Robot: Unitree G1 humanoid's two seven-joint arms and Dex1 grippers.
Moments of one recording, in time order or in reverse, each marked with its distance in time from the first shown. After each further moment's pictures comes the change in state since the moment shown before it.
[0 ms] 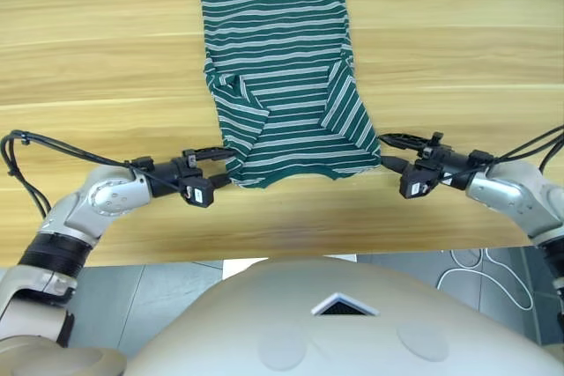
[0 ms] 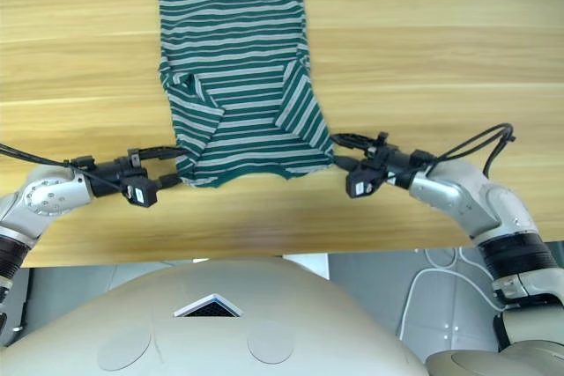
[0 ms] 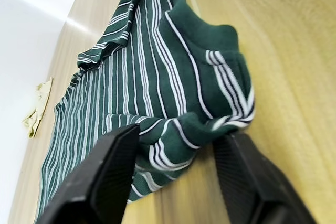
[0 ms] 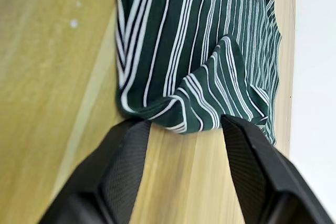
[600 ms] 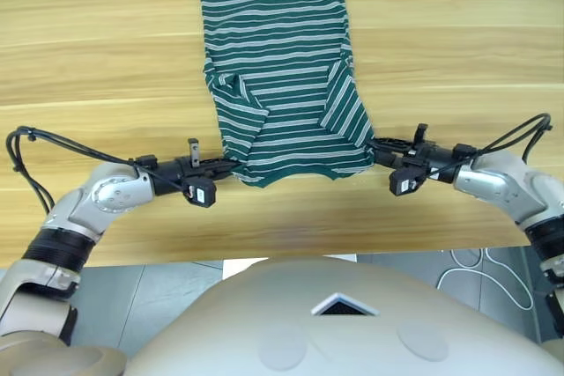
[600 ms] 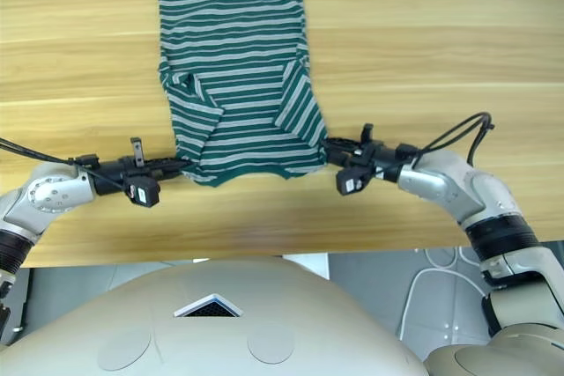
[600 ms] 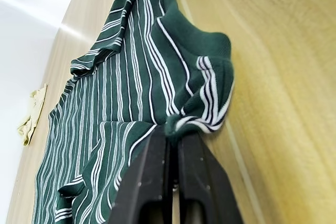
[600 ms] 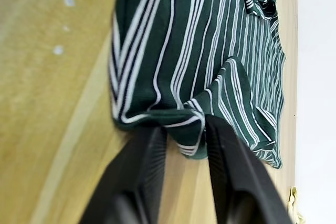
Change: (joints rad) left arm -0.022 -0.007 0.002 0.026 0.005 -0.019 -0.007; right arm -0.088 0.027 0.092 0.083 -0.006 -0.048 0.002
